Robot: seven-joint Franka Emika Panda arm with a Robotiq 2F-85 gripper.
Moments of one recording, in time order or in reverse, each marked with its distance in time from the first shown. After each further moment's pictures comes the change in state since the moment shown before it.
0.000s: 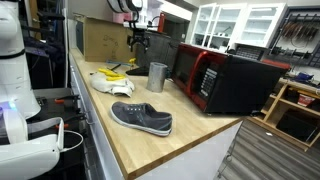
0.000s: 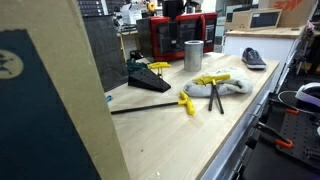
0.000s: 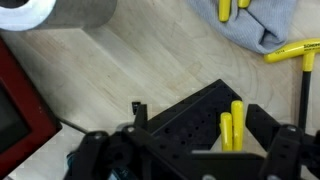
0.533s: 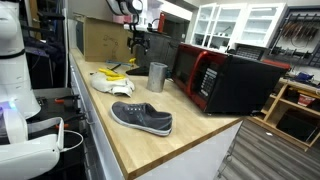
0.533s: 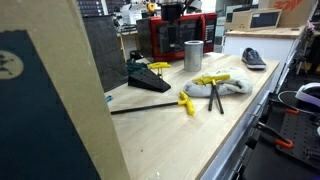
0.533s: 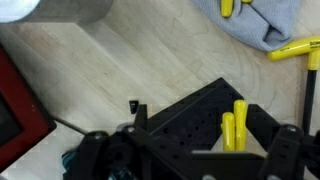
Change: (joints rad) arm -0.003 0.026 0.009 -0.001 -0.005 0.032 0.002
